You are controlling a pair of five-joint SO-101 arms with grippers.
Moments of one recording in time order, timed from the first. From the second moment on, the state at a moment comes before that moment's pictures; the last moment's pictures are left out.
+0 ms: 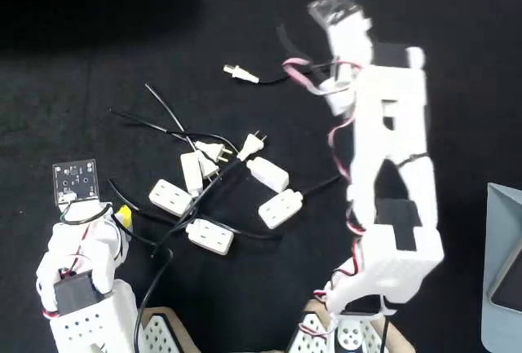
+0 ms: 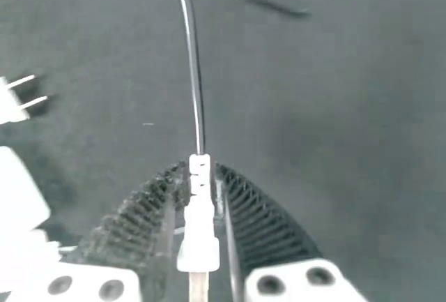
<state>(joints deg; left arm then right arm) -26.0 -104.1 90.9 70.1 -12.4 2.4 13.5 -9.0 73.2 29.6</state>
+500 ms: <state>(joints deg) -26.0 -104.1 90.9 70.1 -12.4 -8.1 30.8 -6.5 70.5 29.4</state>
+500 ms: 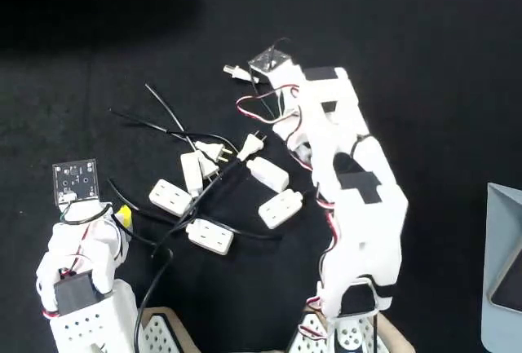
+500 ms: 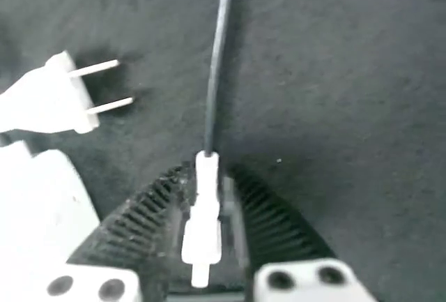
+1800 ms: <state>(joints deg) -26.0 -104.1 91.2 70.1 -12.4 -12.6 37.4 -20.4 89.1 29.8</state>
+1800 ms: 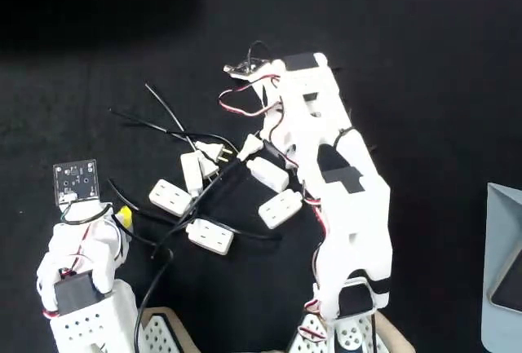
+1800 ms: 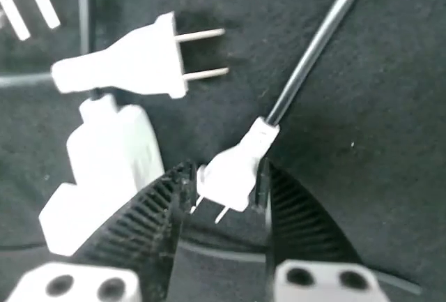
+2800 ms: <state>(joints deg) -26.0 -104.1 91.2 70.1 -12.4 0.4 31.4 -13.8 92.9 44.7</state>
